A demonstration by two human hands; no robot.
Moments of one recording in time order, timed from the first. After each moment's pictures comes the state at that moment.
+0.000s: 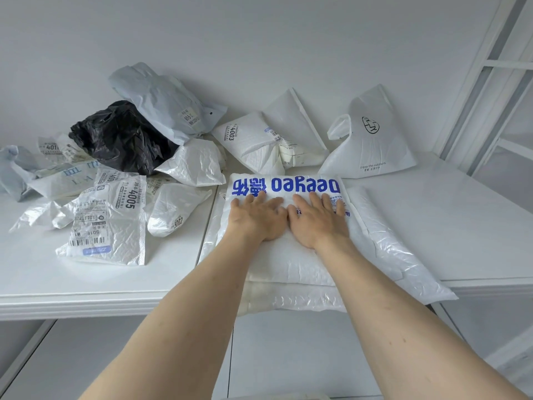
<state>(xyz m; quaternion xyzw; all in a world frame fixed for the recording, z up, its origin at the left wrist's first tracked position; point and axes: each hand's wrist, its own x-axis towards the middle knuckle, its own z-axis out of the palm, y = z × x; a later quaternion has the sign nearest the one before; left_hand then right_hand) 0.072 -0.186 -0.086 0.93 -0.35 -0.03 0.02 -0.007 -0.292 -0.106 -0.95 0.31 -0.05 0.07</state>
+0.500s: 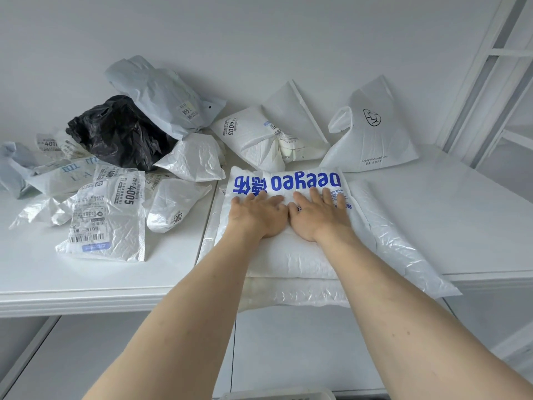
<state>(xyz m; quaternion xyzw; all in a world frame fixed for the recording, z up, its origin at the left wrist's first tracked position) 0.072 -0.185 -0.088 0.93 -0.35 -0.06 0.03 -0.005 -0.293 -0.102 -0.95 0.31 0.01 0.06</state>
